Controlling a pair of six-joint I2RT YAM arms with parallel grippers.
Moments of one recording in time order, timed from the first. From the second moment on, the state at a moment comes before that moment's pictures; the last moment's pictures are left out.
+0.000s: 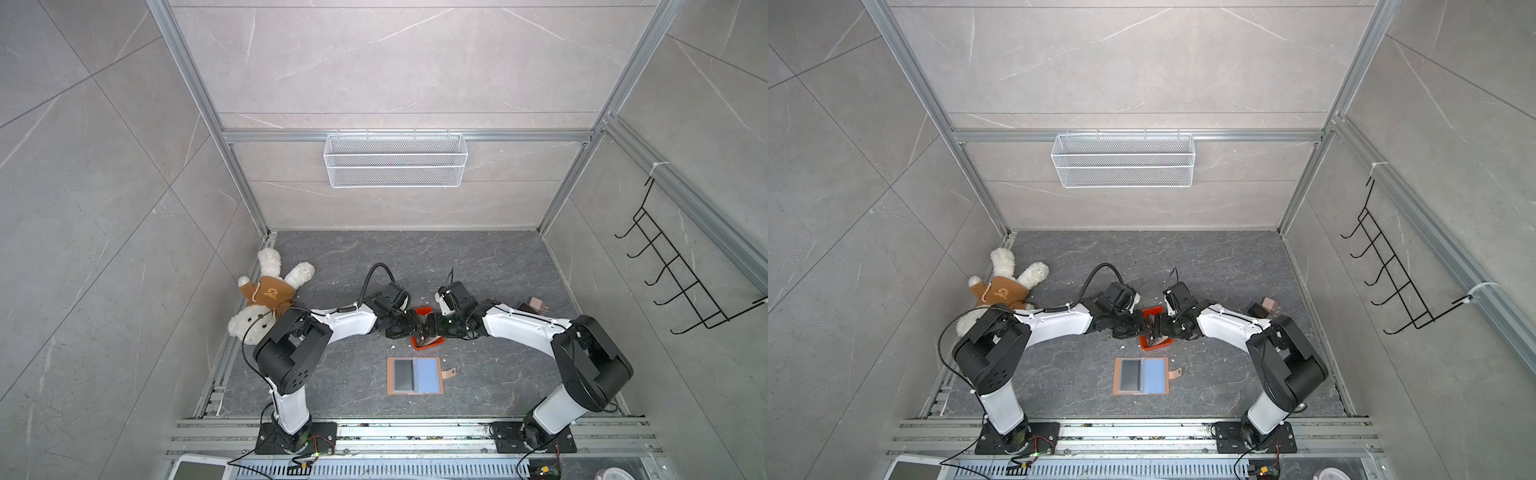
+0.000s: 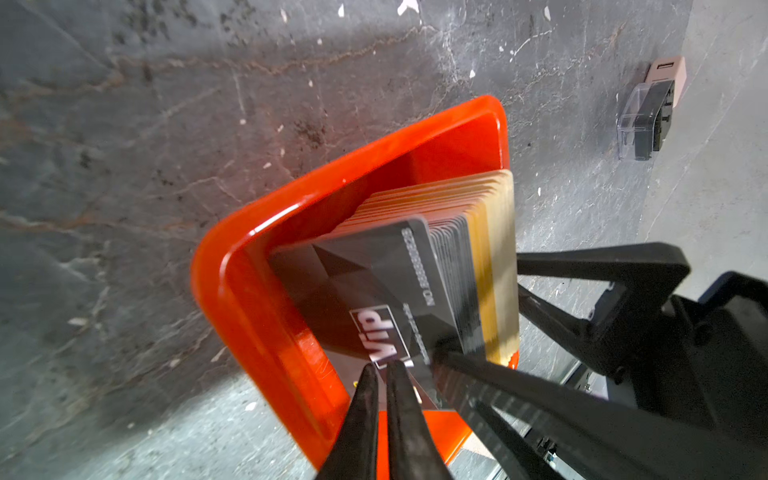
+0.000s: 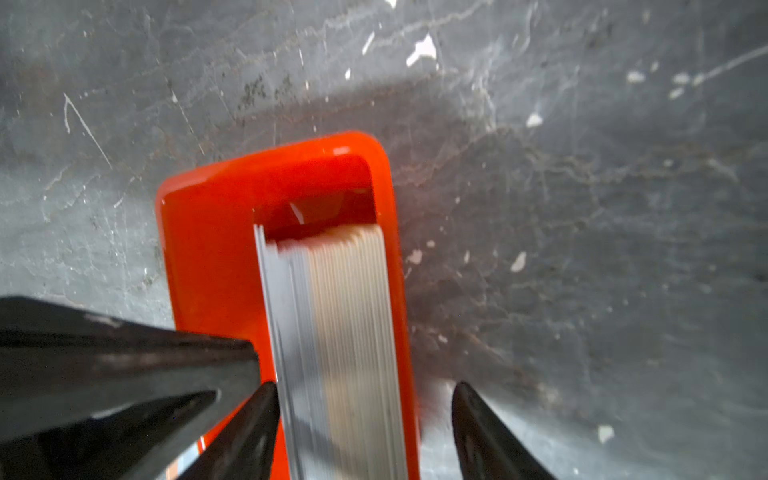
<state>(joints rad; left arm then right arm) -0.75 1.81 1.03 -0.22 0.38 -0.77 0.59 1.65 0.92 -0.36 -0.18 0.54</state>
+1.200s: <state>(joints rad) -0.75 1.80 1.02 -0.20 0.39 -0.79 0.58 1.54 0.85 -0.39 -0.16 0.54</state>
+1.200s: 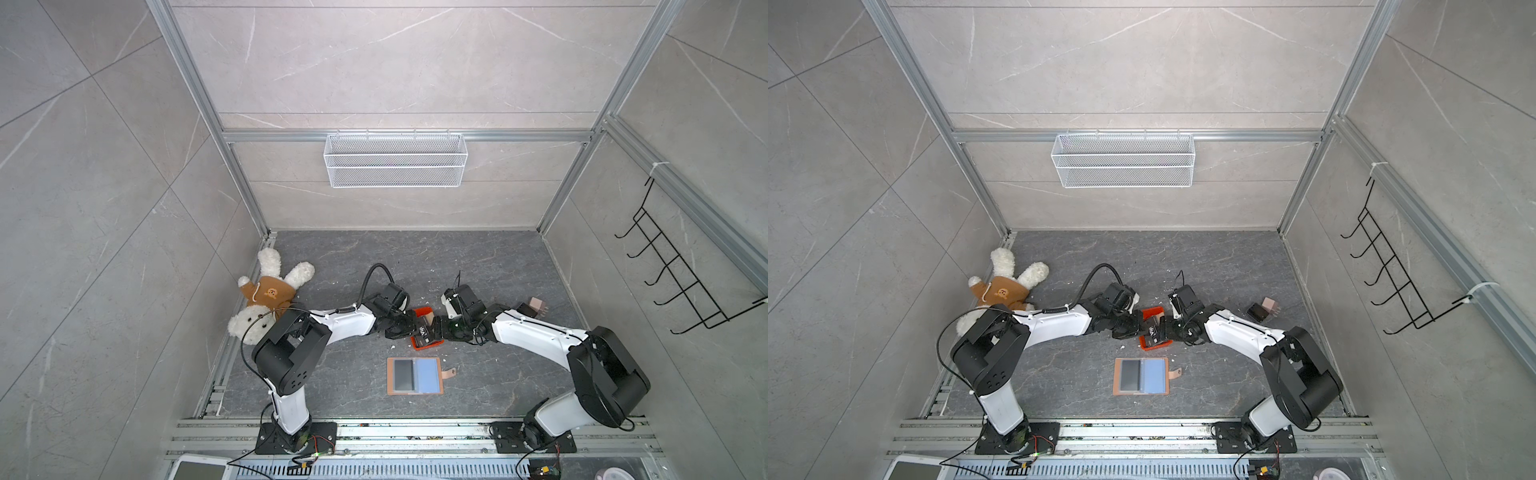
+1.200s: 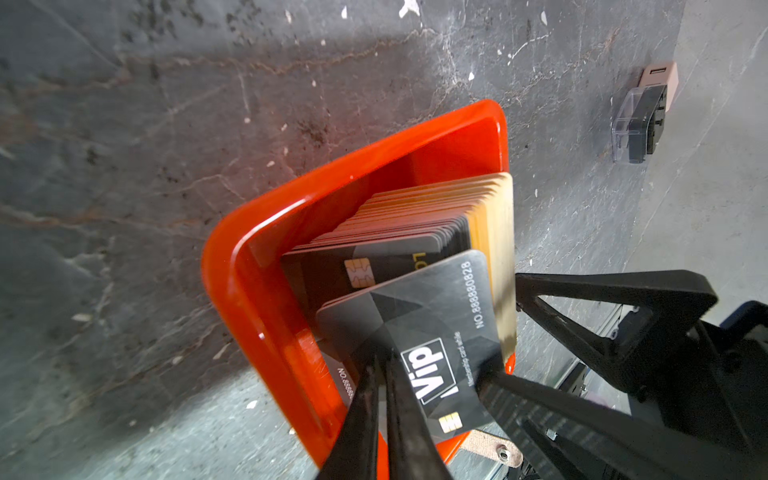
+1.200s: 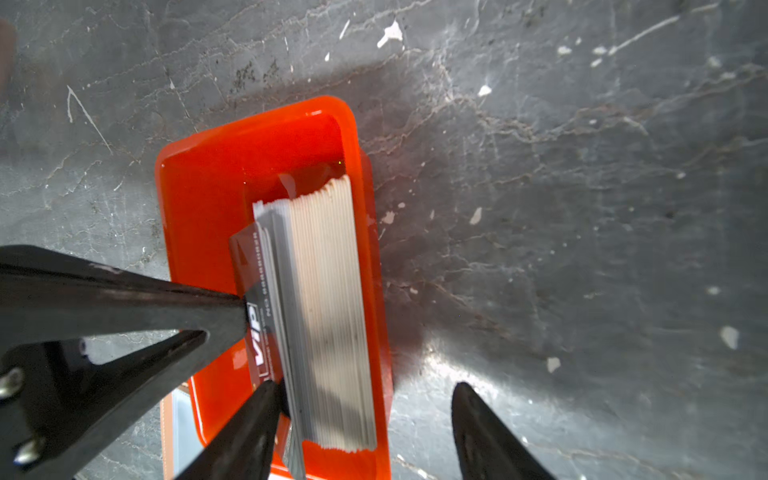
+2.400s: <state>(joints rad) -0.75 1.80 1.02 -0.20 0.40 -0.79 0.58 1.66 1.03 -0.42 -0.12 0.54</state>
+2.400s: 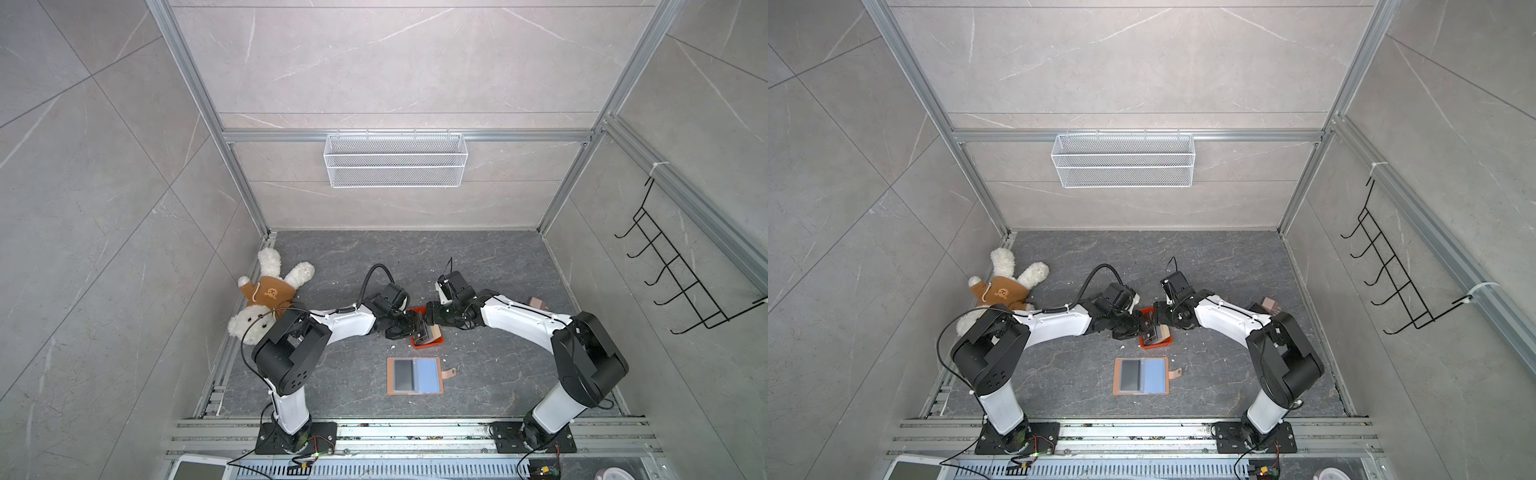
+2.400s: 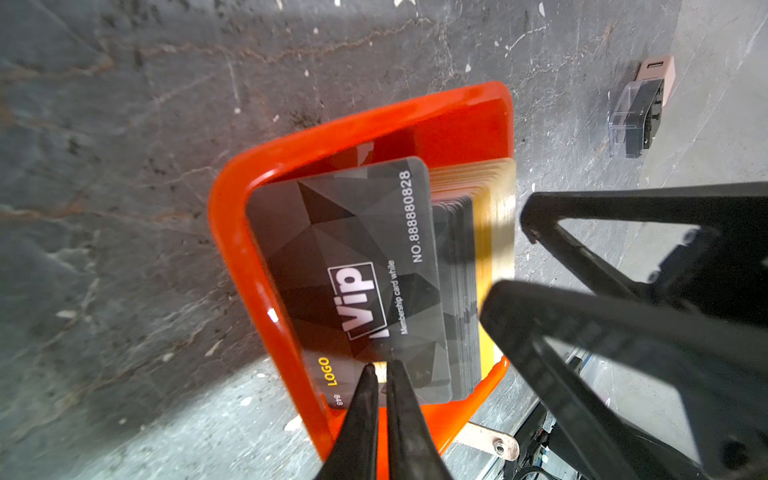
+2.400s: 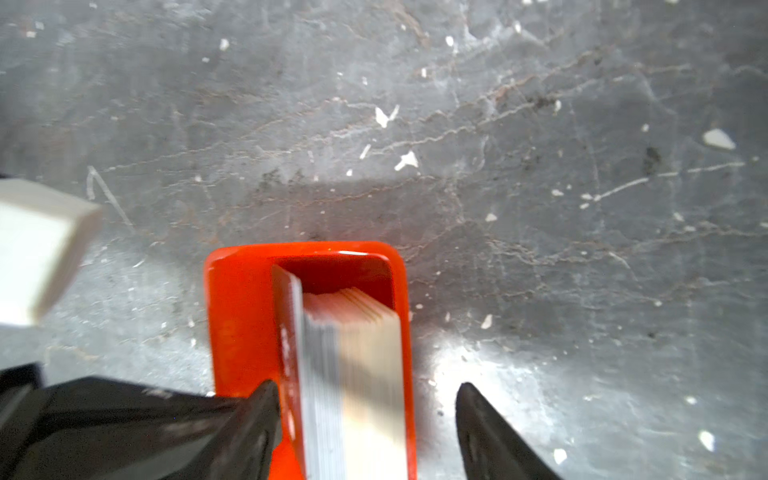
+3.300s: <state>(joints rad) -0.75 1.80 1.00 -0.20 0.40 -0.79 0.57 1.79 1.12 -0.43 -0.12 0.53</state>
